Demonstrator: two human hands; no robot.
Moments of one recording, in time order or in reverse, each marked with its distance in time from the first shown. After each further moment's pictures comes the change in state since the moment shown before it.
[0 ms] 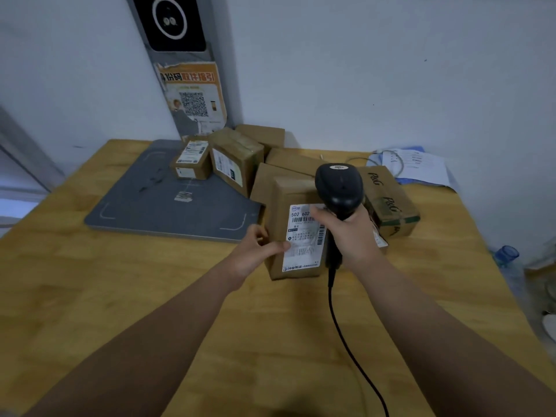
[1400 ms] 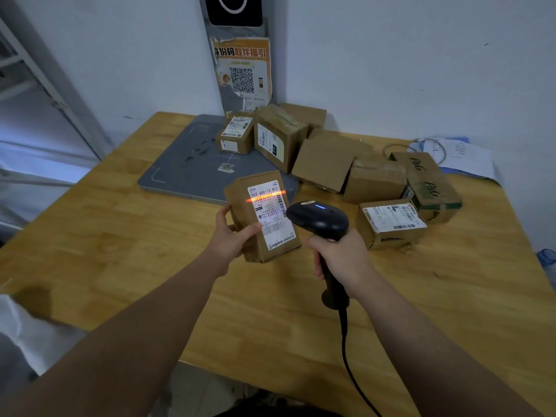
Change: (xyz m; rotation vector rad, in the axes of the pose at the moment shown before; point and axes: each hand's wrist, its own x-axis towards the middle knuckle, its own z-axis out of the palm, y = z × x) left_hand -0.054 -0.072 -0.085 -0.233 0.383 -0.064; right_hand -0.108 -0.007 0.070 -0.307 -0.203 0.295
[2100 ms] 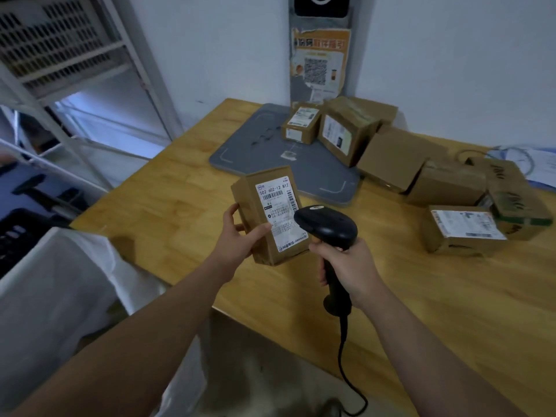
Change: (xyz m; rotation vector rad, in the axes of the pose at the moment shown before) left_hand -0.074 -0.026 -0.102 -0.083 0.150 0.077; right_hand -0.035 0.010 0.091 0.132 -0.239 -0.083
